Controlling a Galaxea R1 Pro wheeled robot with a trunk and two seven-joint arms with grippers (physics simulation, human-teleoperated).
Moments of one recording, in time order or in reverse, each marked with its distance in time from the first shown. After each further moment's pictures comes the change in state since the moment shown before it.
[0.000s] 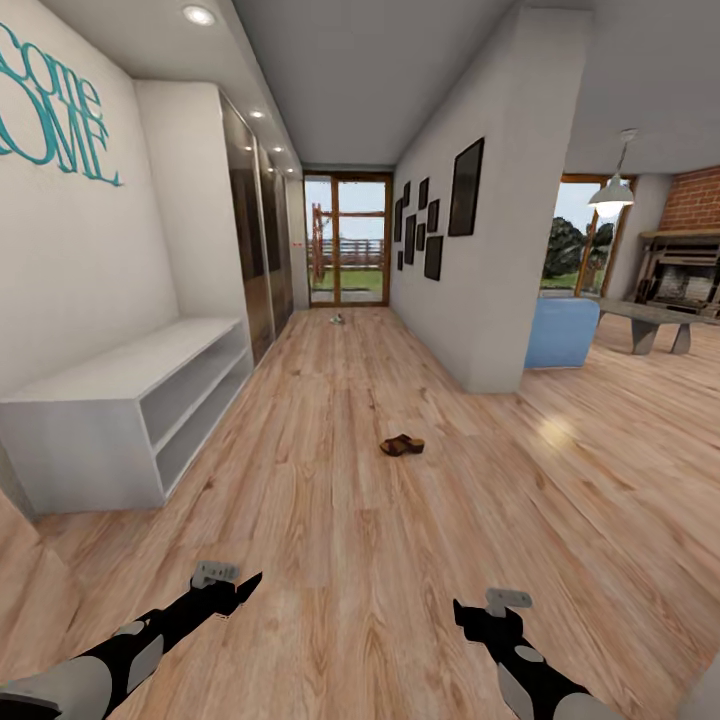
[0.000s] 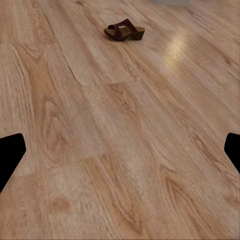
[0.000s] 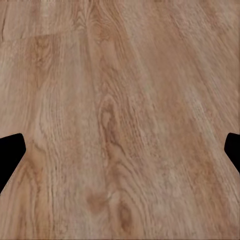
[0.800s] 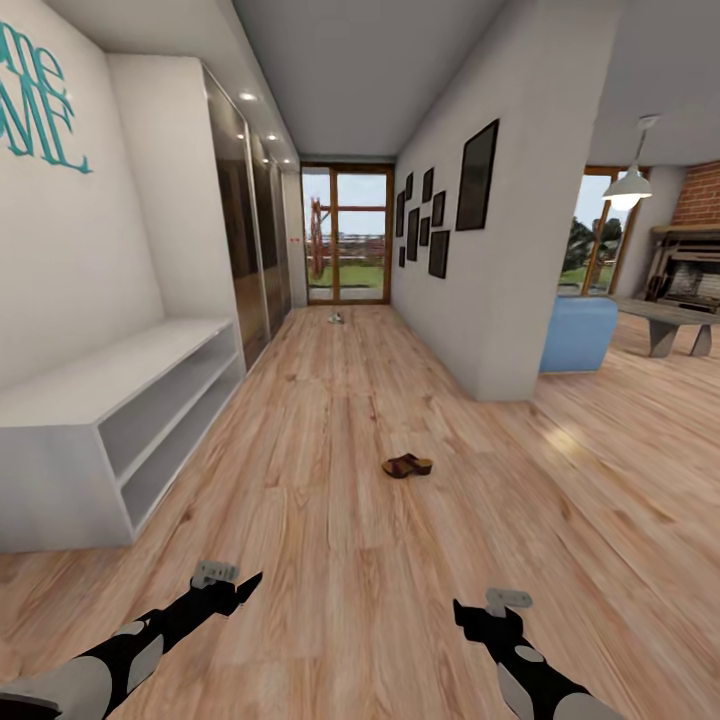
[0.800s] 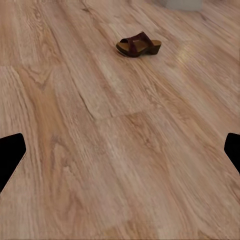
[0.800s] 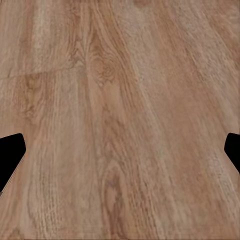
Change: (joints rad) left arm 0.000 0.000 0.000 0.000 0.000 0.000 0.000; right arm 0.000 0.000 -0.001 0.000 0.000 0.000 0.000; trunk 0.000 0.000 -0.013
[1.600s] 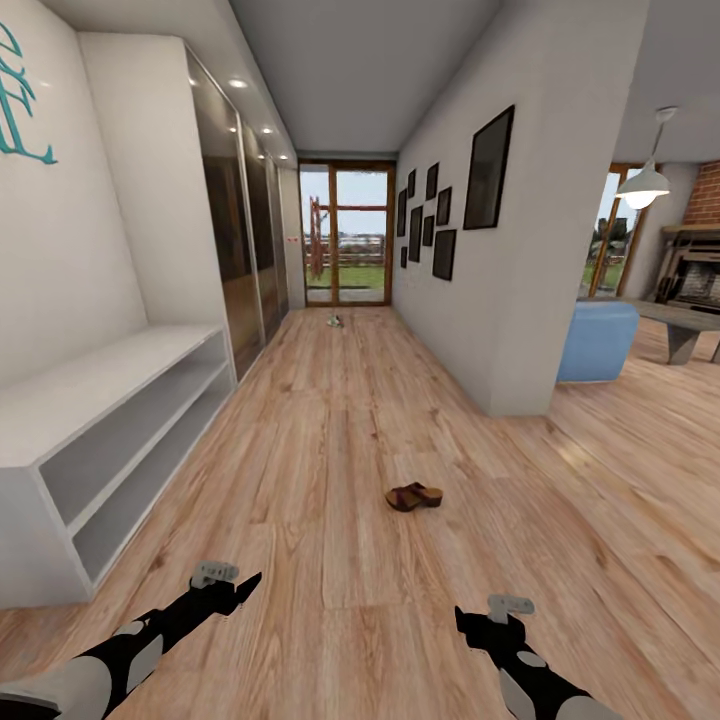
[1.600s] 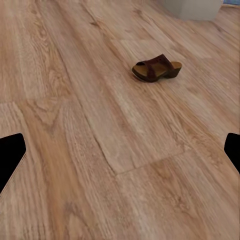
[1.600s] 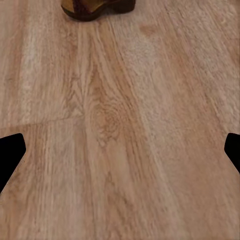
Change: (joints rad) left arm 0.000 0.001 0.002 0.000 0.001 0.000 0.000; right arm 0.000 -0.005 0.001 0.026 0.000 0.000 0.001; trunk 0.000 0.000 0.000
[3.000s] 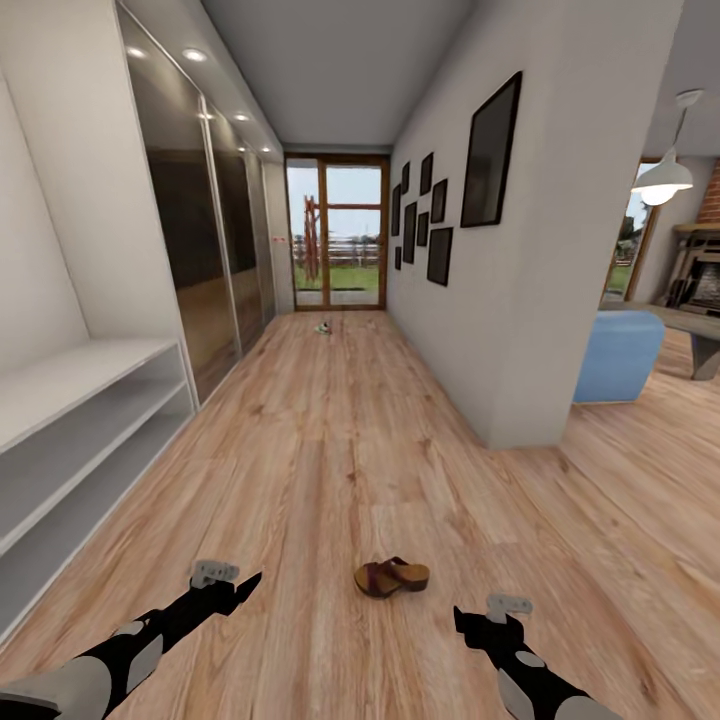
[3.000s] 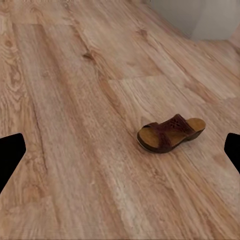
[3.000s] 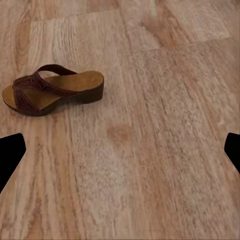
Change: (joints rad) left arm 0.000 0.000 0.000 0.000 0.000 0.000 0.001; right arm 0.000 0.004 0.000 0.000 0.000 0.000 0.000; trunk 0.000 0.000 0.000
